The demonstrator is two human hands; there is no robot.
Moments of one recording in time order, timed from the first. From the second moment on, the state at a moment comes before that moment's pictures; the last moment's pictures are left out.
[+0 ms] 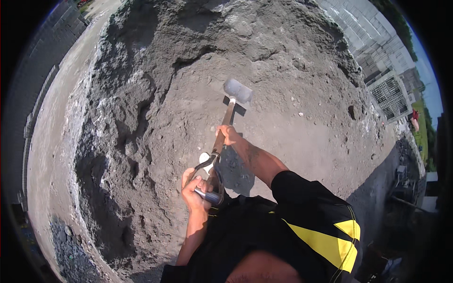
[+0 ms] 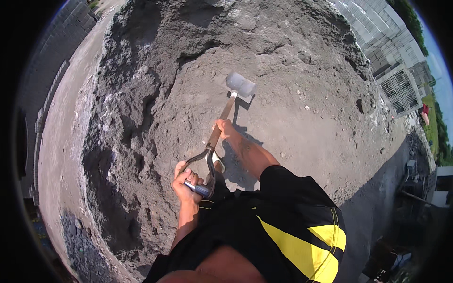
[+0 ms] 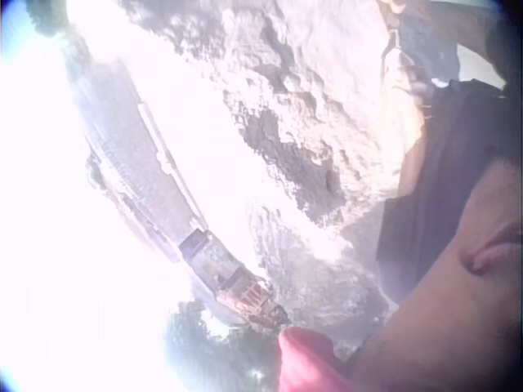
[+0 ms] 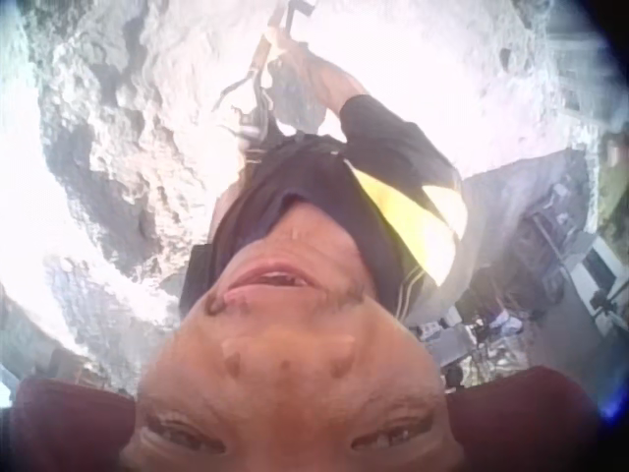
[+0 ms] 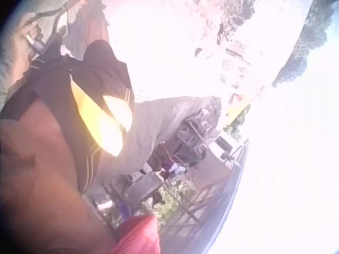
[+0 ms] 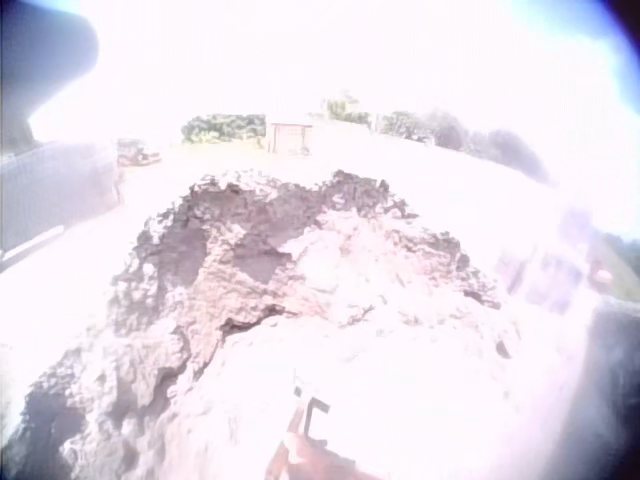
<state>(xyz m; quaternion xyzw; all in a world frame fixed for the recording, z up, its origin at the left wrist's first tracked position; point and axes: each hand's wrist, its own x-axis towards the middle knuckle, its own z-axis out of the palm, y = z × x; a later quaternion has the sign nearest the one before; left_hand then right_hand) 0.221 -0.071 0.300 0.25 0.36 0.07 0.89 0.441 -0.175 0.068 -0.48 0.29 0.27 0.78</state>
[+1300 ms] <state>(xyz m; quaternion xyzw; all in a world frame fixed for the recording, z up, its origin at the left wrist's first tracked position) 0.726 -0.064 0.103 0.36 0.37 -0.02 0.85 0.604 -0.200 0.183 -0.91 0.03 0.10 0.41</state>
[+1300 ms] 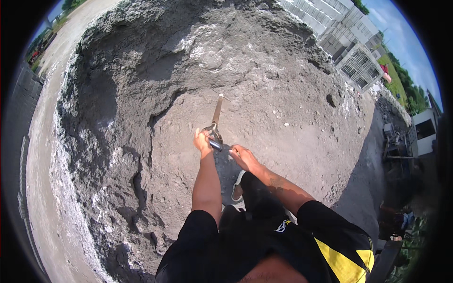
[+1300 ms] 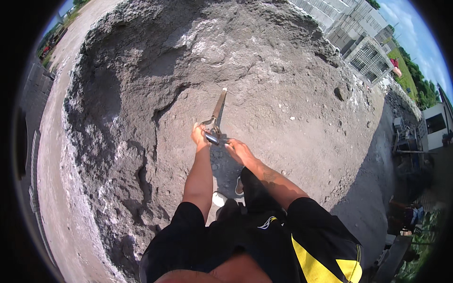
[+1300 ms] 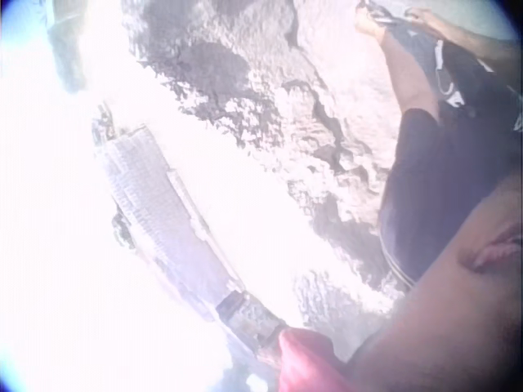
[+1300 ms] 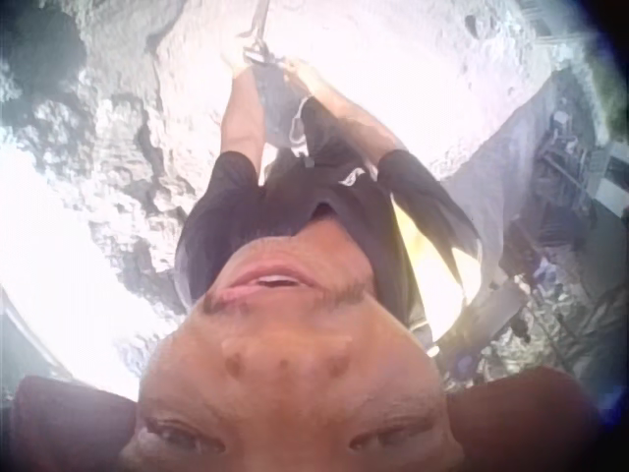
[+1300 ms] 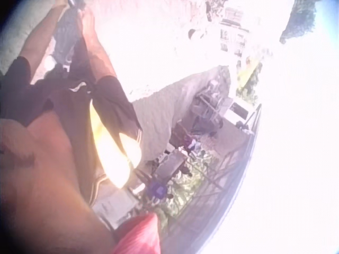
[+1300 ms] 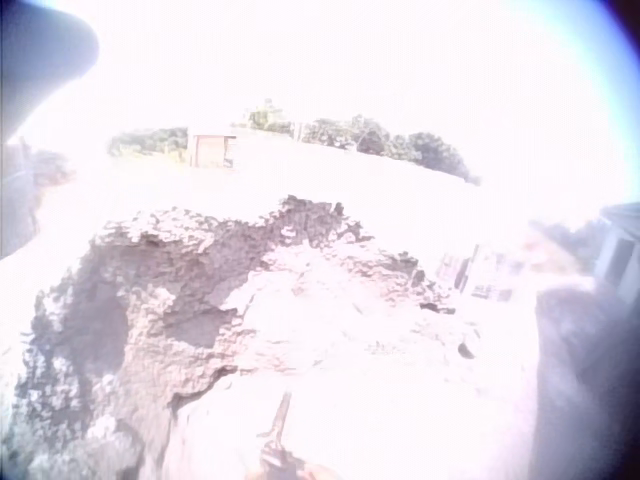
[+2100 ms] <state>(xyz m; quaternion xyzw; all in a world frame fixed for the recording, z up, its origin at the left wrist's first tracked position) 0.476 -0.231 0.034 0.33 0.36 -0.07 0.87 0.046 -0.468 0.080 -0.72 0.42 0.24 0.49</state>
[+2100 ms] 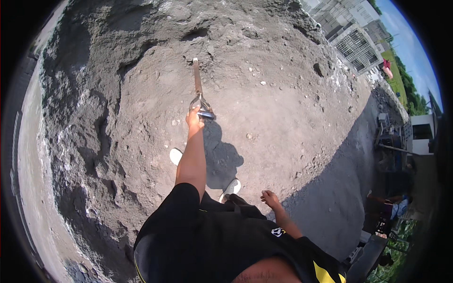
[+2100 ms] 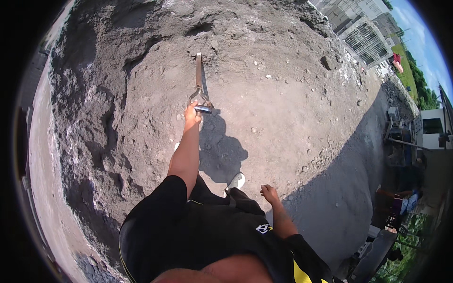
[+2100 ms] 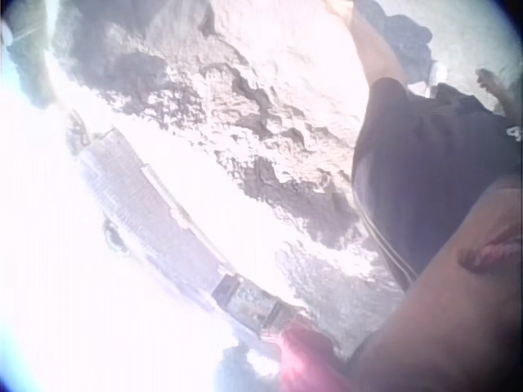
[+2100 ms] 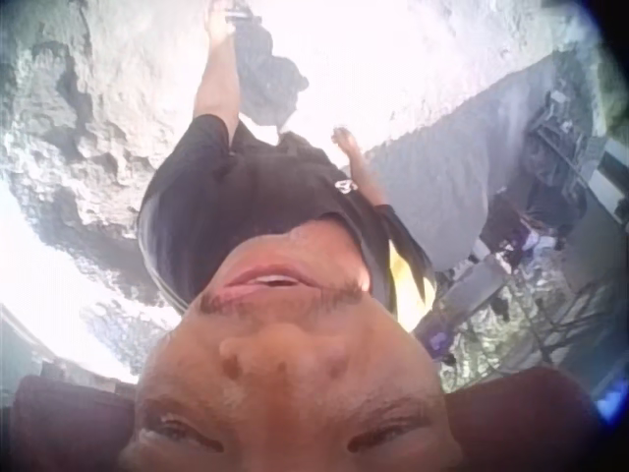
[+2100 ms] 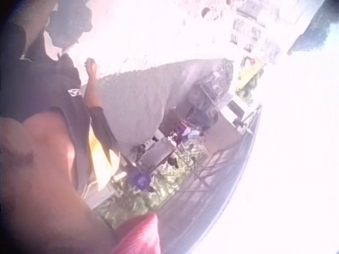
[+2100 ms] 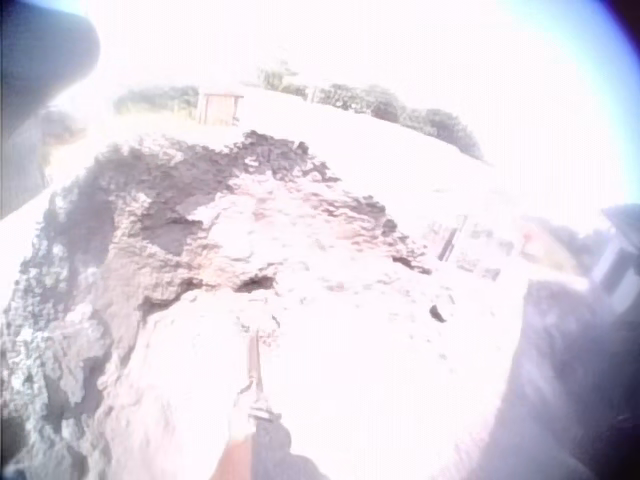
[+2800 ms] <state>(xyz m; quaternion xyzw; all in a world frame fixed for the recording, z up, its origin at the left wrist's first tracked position) 0.448 -0.207 0.063 0.56 0.40 0.05 0.72 0.121 -0.599 0.065 -0.72 0.38 0.28 0.51</state>
